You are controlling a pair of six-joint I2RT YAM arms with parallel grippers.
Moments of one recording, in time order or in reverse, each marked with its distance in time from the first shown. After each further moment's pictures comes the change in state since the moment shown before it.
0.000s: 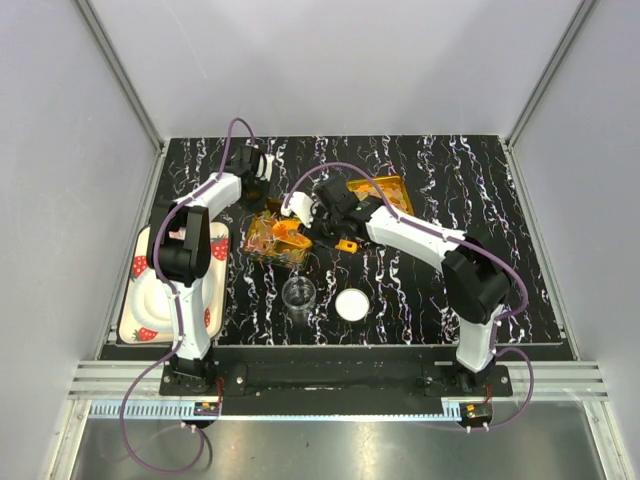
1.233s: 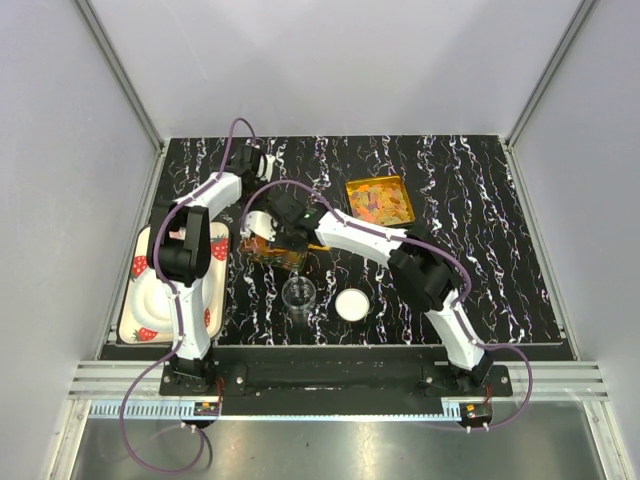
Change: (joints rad) left arm -0.005 0.000 0.006 -0.016 -0.016 0.030; right arm 0.156 0.341 0.385 -0.160 0.274 -0.122
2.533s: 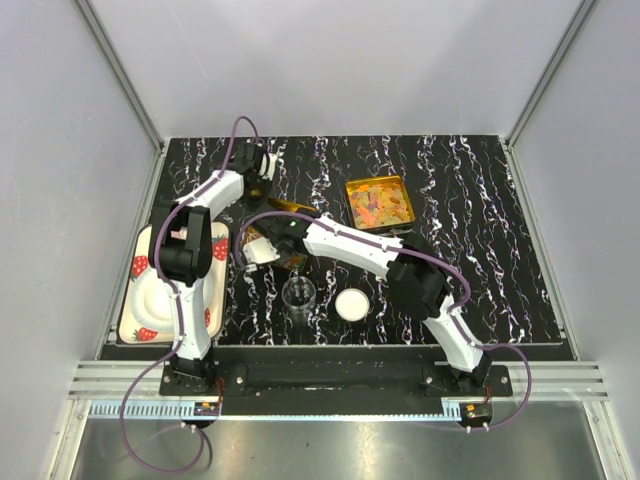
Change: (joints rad) left arm -0.015 0.006 0.033 -0.034 -0.014 0.000; right arm 0.104 -0.003 0.089 -0.248 0.330 -0.496
